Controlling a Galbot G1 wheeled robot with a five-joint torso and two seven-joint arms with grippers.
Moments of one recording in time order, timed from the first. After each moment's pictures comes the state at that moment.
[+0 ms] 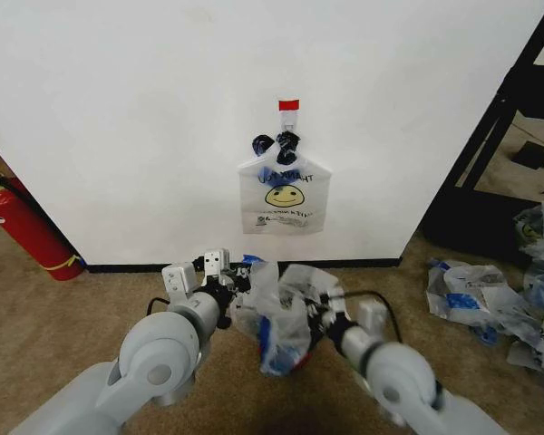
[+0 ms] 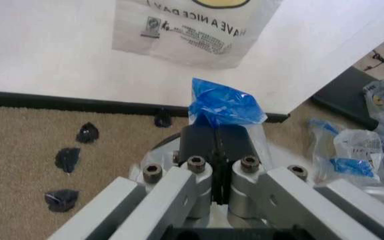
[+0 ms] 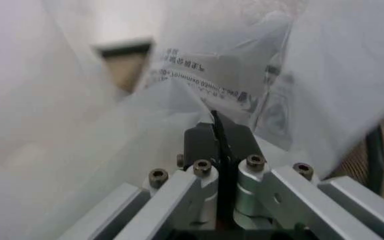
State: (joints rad) left arm 0.91 -0.85 0.06 -2.33 -1.35 0.40 -0.89; right arm -1.03 1.03 -0.06 2.08 1.21 -0.60 0.75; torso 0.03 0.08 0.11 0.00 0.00
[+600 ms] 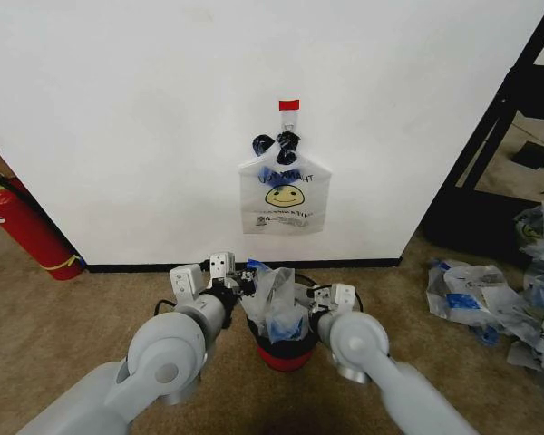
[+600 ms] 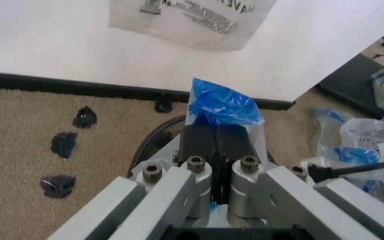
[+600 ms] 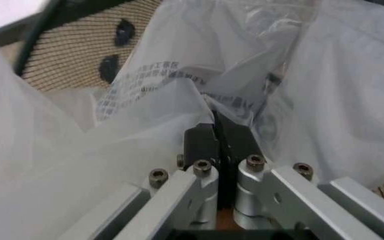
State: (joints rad) left arm 0.90 -0.88 0.10 -2.28 -1.36 0.41 -0.89; right arm -0.93 1.21 -0.05 1.88 1.38 -0.66 1.01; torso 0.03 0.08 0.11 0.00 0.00
